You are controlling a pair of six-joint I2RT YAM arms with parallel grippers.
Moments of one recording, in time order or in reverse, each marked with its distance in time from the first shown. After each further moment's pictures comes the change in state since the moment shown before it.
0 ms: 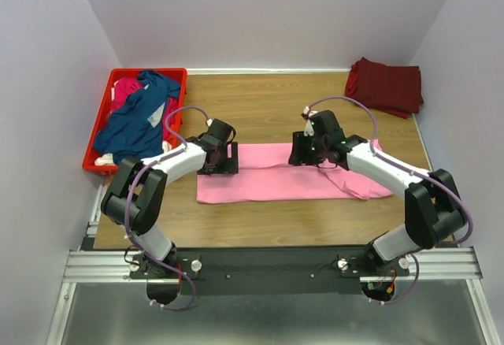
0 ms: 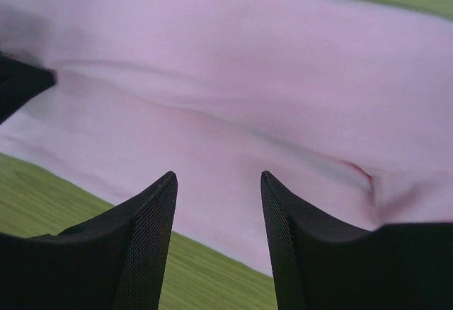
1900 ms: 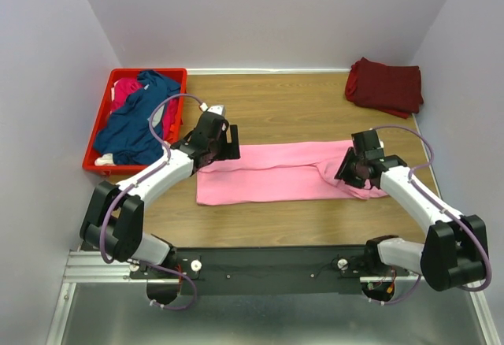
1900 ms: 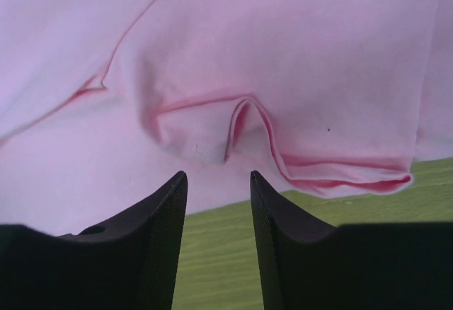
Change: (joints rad) left arm -0.008 -0.218 -0.043 0.171 0.002 0.010; right arm -0.292 -0.322 -0.270 -0.251 0.203 0.306
